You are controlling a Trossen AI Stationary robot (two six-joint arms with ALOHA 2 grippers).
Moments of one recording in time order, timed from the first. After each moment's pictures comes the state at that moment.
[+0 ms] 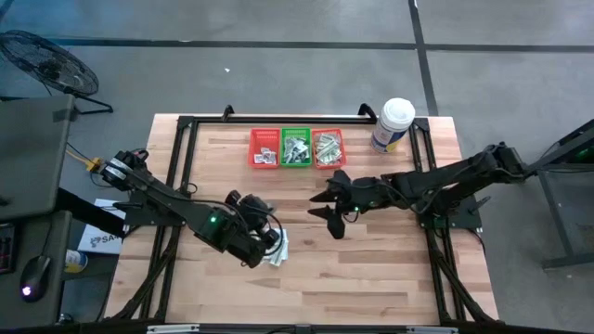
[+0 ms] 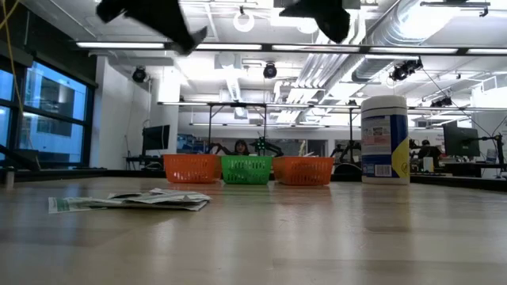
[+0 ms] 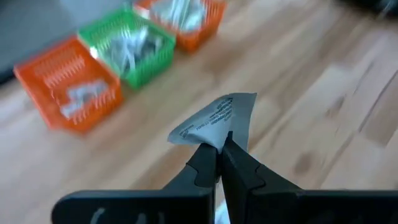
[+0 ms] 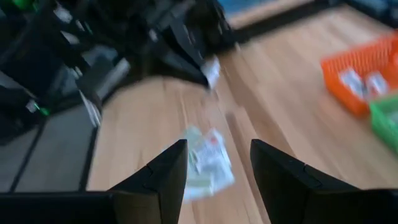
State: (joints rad) left arm -0.52 1.58 1.31 -0.95 -0.86 -1.17; right arm 0.21 1.37 1.03 -0.10 0.19 0.47
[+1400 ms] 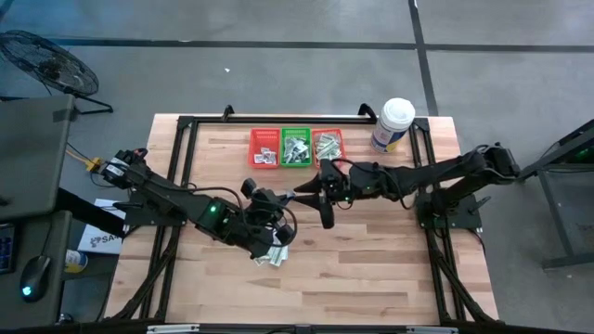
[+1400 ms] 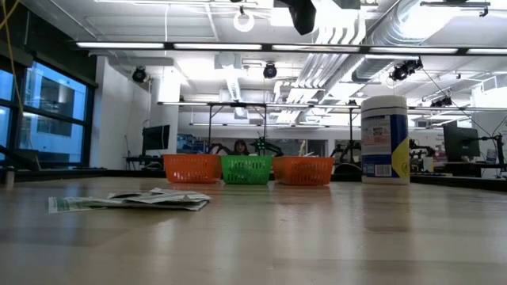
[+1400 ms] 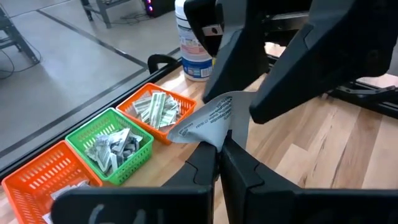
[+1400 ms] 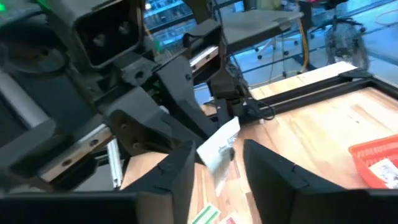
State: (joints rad) left arm -0.46 1.58 1.44 -0.63 -1.02 -0.70; right arm 0.12 1.44 1.03 0.27 0.07 0.36
